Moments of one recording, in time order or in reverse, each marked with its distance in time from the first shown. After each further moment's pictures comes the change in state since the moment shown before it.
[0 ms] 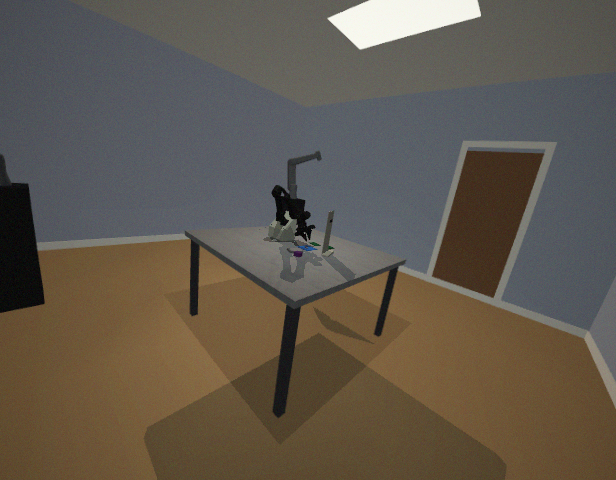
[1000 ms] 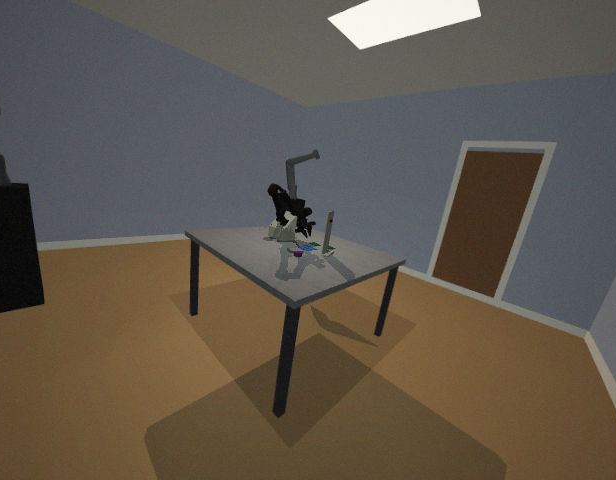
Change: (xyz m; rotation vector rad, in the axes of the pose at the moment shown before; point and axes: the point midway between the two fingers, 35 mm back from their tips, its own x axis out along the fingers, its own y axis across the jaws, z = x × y) arm -0.023 0.016 -0.002 0.000 0.002 -0.002
